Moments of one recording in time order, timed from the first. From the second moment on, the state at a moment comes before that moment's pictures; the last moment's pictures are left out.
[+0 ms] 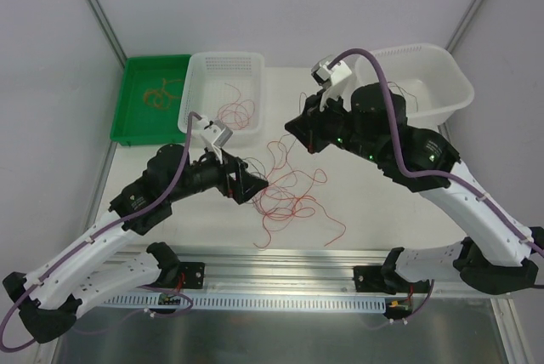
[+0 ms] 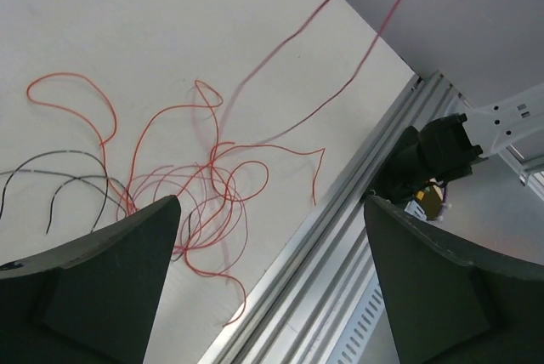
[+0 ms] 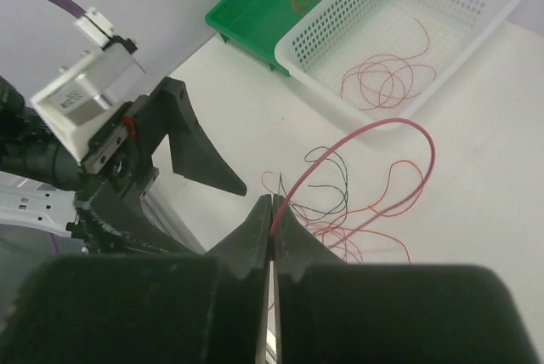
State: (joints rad) left arm -0.77 0.76 0.87 -0.36 0.23 -0.39; right arm 1.01 1.25 1.76 -0.75 0.12 0.24
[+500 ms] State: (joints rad) left arm -0.84 0.84 0.82 -0.09 0.15 -0.27; right arm 1.00 1.28 1.66 -0.66 0.01 0.37
